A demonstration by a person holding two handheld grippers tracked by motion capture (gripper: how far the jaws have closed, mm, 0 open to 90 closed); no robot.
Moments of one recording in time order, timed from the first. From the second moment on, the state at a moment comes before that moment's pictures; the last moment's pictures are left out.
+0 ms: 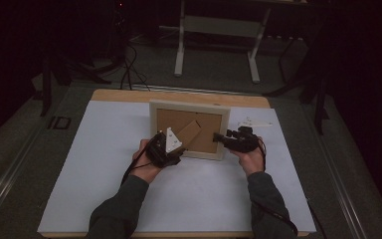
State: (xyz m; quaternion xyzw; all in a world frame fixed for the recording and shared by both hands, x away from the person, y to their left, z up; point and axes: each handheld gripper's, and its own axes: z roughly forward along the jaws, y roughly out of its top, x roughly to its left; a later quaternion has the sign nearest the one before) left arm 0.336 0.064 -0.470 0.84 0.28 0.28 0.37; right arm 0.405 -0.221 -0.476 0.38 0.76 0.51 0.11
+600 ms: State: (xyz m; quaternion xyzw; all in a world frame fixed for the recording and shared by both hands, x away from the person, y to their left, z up) left arm 0.344 0.086 -0.465 0.84 0.32 0.13 0.42; right arm 0.400 -0.230 -0.486 0.37 0.76 0.52 0.10
